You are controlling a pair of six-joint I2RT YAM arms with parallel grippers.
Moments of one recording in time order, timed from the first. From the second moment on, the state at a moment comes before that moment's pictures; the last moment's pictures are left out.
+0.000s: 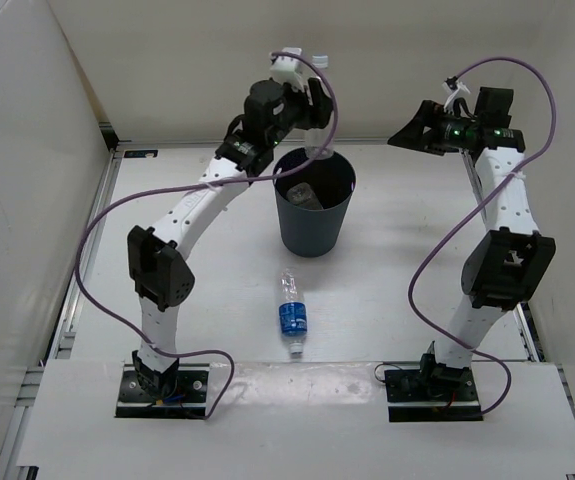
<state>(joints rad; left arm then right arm) -0.59 2.01 2.09 -0.07 -0.01 -0.29 -0.11 1.84 1.85 -0.61 -0.88 0.16</state>
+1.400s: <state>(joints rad) -0.72 1.07 0.93 -0.03 -0.24 -0.08 -0.02 1.86 1.88 -0.64 -0.88 0.16</state>
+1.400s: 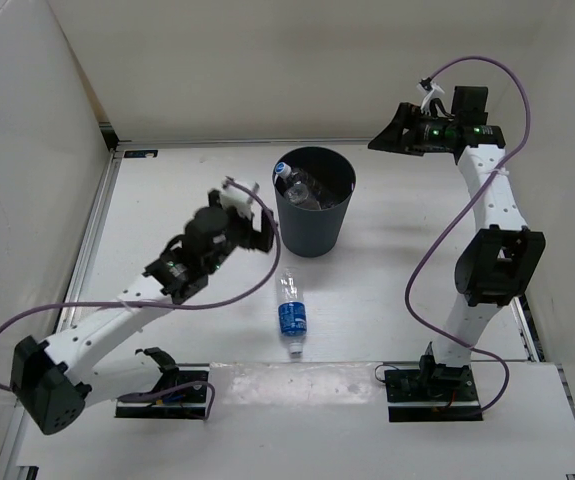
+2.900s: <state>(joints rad) -0.73 1.63 0.94 -0.30 0.27 -0.45 -0.01 1.87 1.72 -0.63 -0.87 0.15</state>
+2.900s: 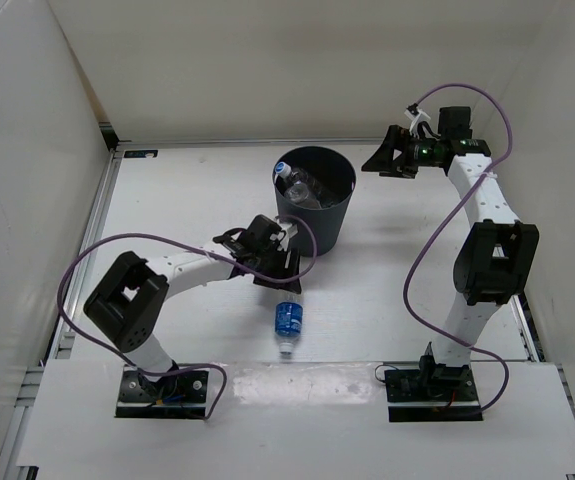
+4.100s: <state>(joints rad) -0.63 1.36 1.10 -0.53 -0.21 -0.29 -0.05 1.87 1.72 -0.60 -0.88 0.20</state>
